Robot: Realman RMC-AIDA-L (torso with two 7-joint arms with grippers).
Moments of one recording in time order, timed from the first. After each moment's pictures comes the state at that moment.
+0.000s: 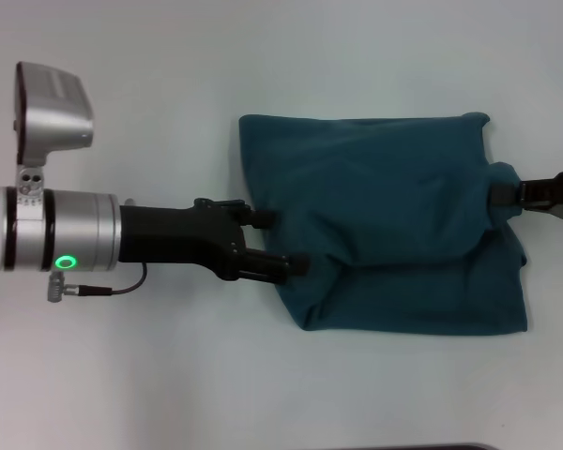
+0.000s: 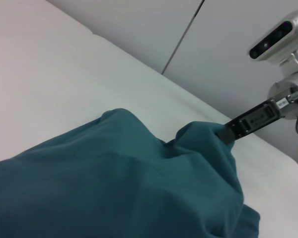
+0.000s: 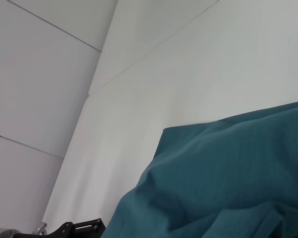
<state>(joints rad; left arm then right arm) -0.44 -2.17 -2.00 -0.80 -1.22 1.44 -1.72 0.44 1.94 2.66 0.55 -2.21 1.66 -1.06</state>
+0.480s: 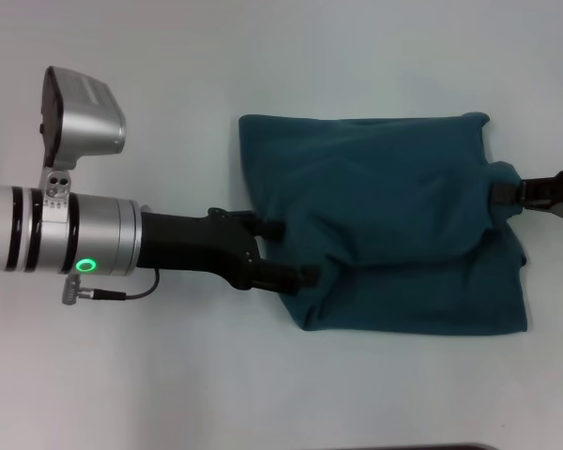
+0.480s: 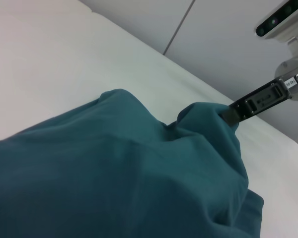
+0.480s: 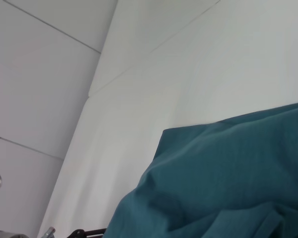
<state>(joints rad) -0.44 -2.17 -1.91 -0.80 -1.22 1.38 -1.76 0.44 1.94 2.66 0.55 -2.21 1.66 -1.05</state>
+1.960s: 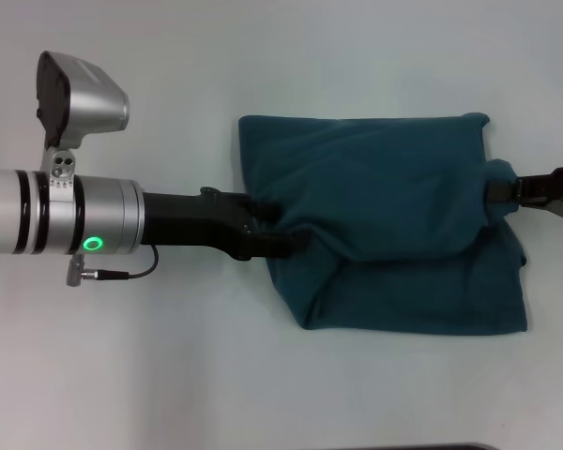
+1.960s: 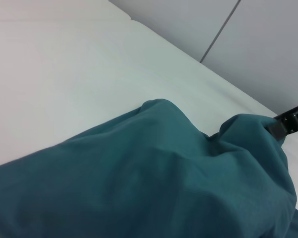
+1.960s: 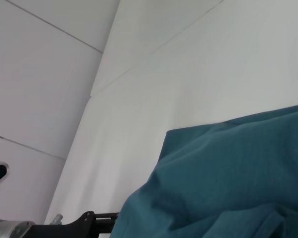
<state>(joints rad) -0.46 -2.17 -1.89 -0.81 -1.23 1.27 -1.82 0.44 1.95 2.66 0.55 -2.21 1.66 -1.05</state>
